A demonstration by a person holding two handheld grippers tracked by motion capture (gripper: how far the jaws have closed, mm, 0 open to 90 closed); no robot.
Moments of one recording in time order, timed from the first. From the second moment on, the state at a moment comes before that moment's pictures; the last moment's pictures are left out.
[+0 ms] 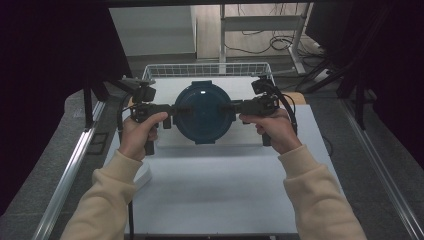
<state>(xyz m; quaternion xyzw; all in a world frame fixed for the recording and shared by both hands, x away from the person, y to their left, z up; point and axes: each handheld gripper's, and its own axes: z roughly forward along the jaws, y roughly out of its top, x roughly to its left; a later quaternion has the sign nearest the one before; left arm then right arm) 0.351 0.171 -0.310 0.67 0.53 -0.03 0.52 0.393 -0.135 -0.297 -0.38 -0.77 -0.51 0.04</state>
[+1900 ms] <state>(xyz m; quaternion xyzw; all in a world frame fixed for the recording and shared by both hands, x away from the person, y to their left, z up) 0.442 0.178 -0.292 0.66 0.54 -0.07 0.52 0.480 -0.136 -0.275 -0.40 -0.76 -0.51 0.07</state>
